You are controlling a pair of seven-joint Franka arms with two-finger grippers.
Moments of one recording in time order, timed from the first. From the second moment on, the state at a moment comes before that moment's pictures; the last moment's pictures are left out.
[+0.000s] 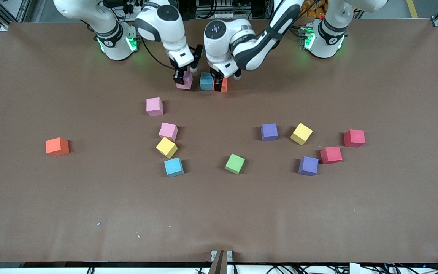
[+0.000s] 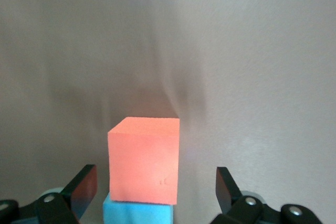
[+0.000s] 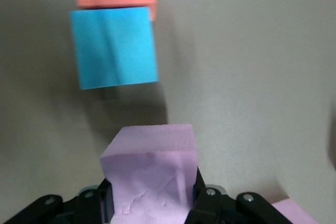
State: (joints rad) left arm -0.69 0.41 -0.45 -2.05 0.17 2.36 -2.71; right arm 0.99 -0.01 0.03 -2.66 -0.19 2.67 -0.23
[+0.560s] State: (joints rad) left arm -0.42 0.34 -0.44 -2.05 0.18 2.31 -2.56; right arm 1.01 0.09 0.03 -2.63 -0.26 2.68 -0.21
